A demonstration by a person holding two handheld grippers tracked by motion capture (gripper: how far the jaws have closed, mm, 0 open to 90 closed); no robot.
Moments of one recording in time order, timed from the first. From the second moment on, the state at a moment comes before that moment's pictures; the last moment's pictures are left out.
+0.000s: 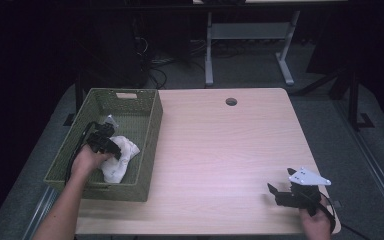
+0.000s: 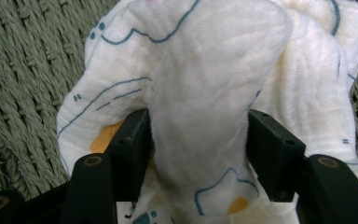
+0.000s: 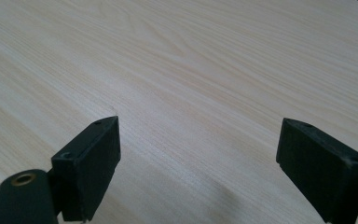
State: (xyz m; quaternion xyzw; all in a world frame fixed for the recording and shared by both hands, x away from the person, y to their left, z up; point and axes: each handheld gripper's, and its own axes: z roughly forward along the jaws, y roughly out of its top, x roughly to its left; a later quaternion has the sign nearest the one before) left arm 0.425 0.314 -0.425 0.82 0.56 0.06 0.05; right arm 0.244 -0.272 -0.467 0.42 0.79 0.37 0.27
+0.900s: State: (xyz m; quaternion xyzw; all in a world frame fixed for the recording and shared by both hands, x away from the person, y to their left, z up) left arm 0.423 0.323 -0.422 0.82 0.56 0.05 0.09; right arm 0.246 -0.265 -0.471 0.41 0.79 0.36 0.27
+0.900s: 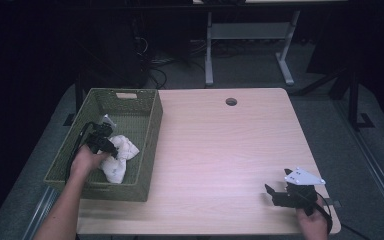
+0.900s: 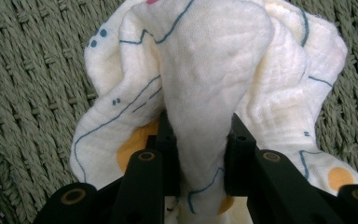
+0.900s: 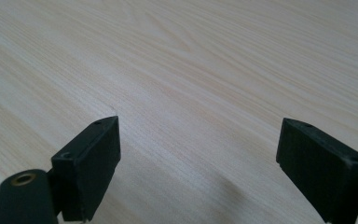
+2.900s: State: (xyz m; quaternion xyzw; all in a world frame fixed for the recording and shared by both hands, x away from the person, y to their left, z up) left arm 0.386 0.364 -0.305 0.79 0.53 -0.01 0.31; right arm 0.246 -0.266 -0.469 0.41 0.79 0.36 0.27
